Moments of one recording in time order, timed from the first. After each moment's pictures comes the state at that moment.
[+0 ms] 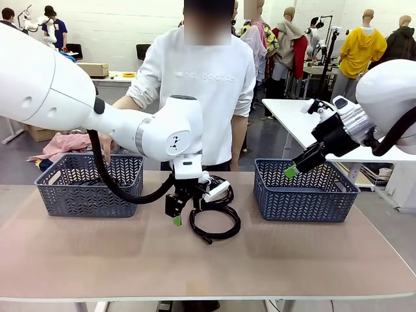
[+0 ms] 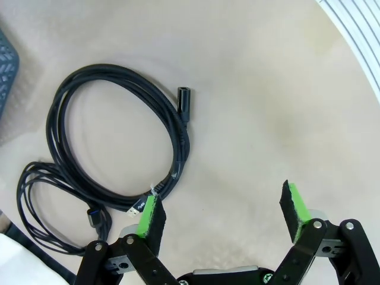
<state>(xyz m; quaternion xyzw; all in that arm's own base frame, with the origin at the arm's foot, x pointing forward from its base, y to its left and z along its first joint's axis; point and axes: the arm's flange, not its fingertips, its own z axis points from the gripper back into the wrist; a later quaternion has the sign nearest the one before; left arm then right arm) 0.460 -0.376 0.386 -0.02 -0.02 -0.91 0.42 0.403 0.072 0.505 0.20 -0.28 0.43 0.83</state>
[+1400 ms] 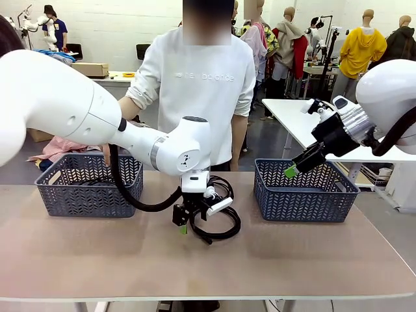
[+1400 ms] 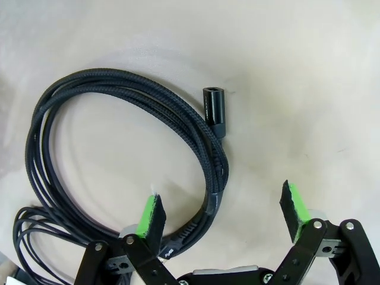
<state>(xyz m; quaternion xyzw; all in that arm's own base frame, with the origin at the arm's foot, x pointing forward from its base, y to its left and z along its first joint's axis) 0.496 -0.399 0.322 -0.02 0.00 -0.93 0.36 0.403 0.072 0.505 0.20 -0.28 0.43 0.83</state>
